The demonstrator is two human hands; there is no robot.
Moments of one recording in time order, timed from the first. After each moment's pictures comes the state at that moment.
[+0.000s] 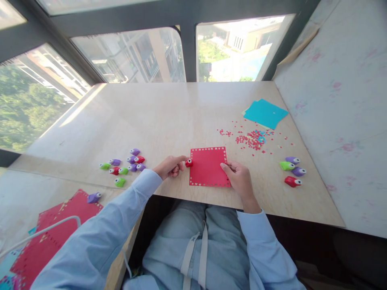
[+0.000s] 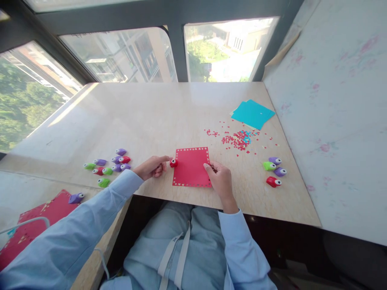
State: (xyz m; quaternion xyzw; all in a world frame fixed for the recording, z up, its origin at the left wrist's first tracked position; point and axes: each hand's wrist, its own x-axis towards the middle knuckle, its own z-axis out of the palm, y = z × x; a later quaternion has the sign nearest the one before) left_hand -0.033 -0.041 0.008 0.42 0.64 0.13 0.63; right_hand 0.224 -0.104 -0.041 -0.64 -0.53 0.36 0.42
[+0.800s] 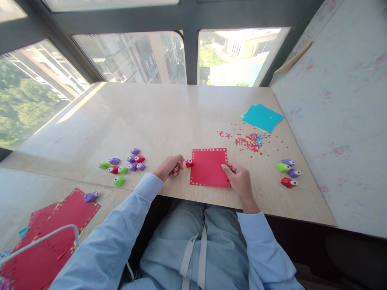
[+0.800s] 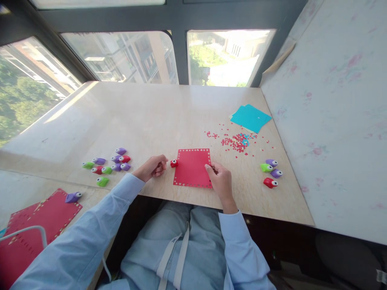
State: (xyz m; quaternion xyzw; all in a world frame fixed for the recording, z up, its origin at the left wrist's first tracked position) left_hand -0.035 -0.048 0.004 0.40 0.61 0.22 0.65; right_hand 0.224 -0.107 -0.042 -0.65 -0.53 0.34 0.43
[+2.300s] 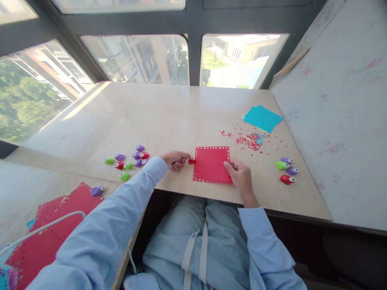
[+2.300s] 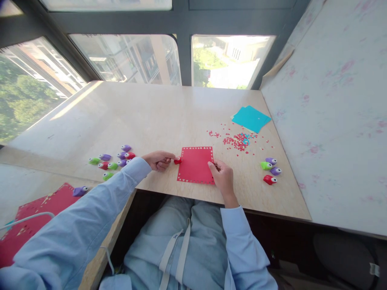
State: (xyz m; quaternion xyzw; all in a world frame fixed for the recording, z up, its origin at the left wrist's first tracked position) left_hand -0.039 -0.015 0.002 0.31 0.57 0.05 0.76; right_hand 0.224 -0.107 -0.043 -0.66 -0.53 0.31 0.44
